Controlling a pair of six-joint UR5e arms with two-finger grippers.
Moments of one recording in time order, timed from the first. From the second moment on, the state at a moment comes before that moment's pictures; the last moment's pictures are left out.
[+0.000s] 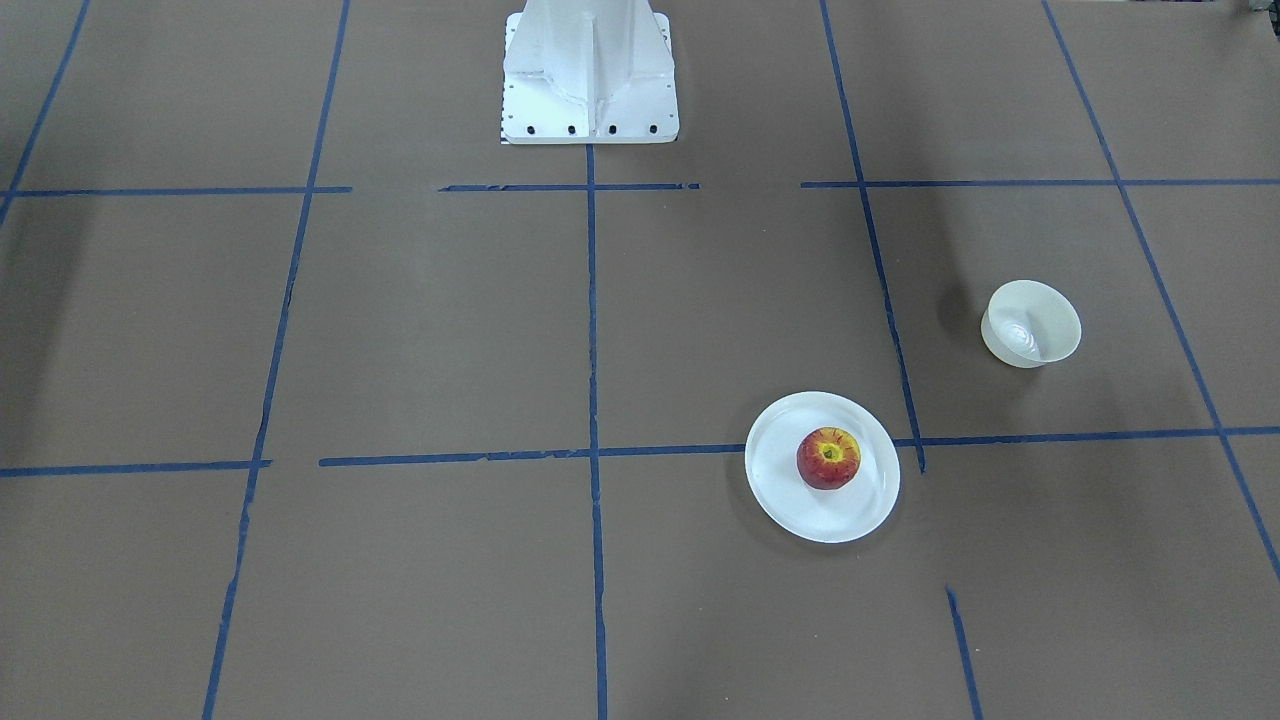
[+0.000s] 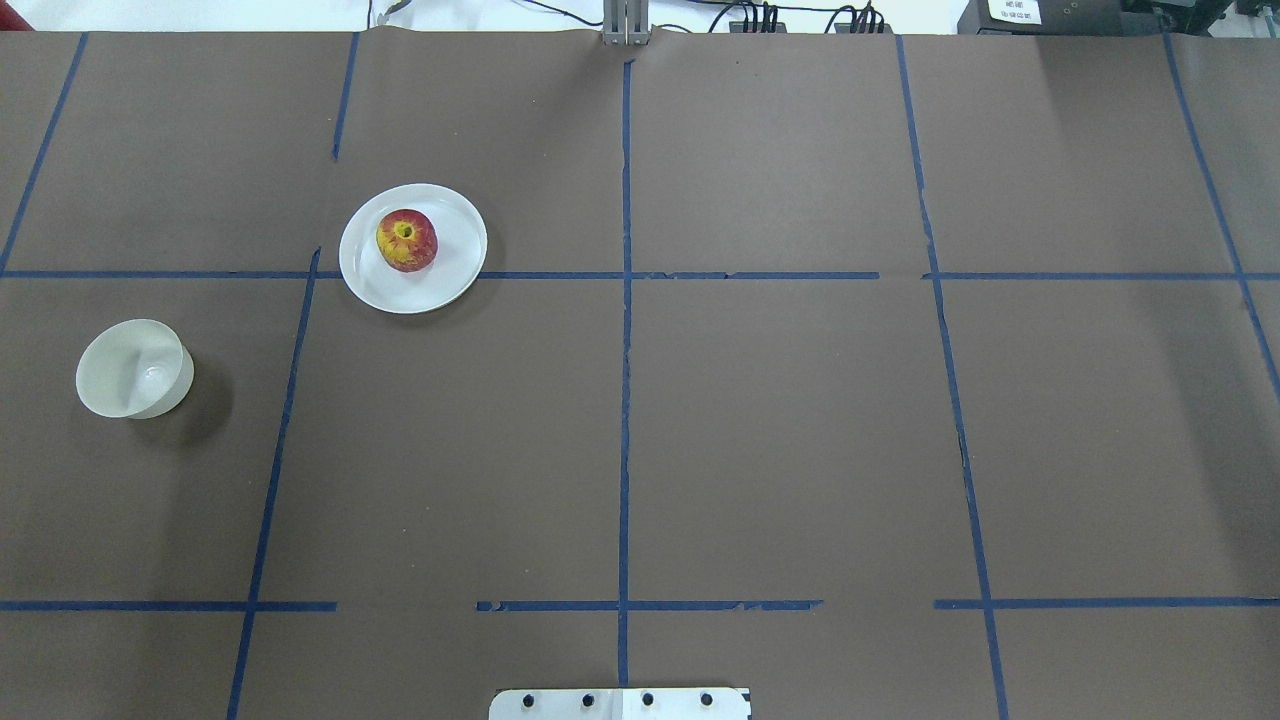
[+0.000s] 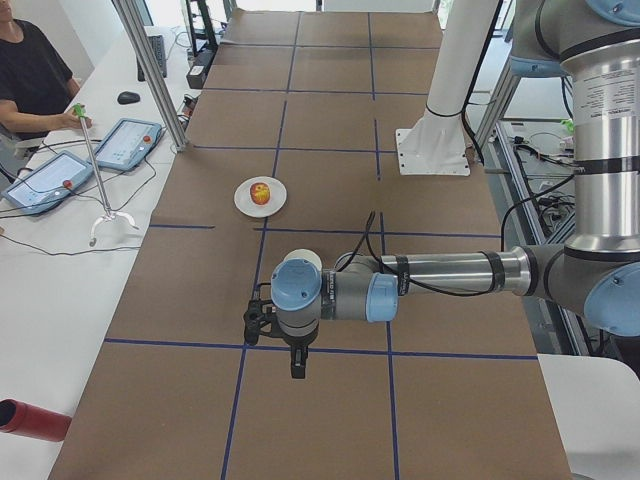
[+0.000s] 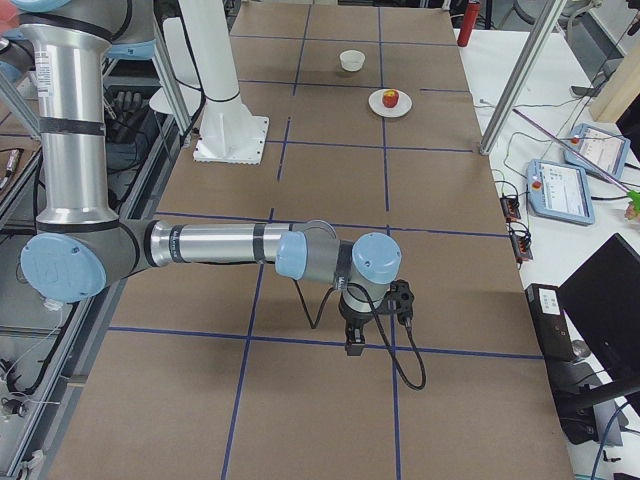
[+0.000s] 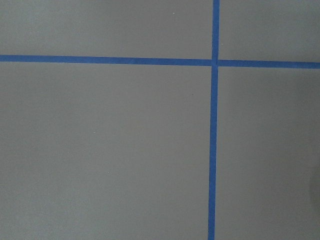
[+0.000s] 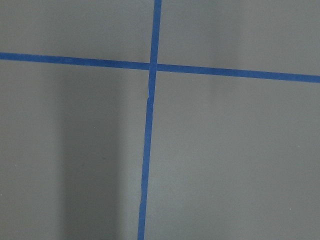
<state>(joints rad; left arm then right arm) -1.61 -1.43 -1.66 -1.65 -2.37 0.00 1.59 -1.59 1.65 -1.76 2.32 -0.16</state>
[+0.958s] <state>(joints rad) -1.51 -1.59 -1.75 -1.64 -2.35 -0.24 1.59 -1.59 1.65 -1.76 2.32 -0.16</state>
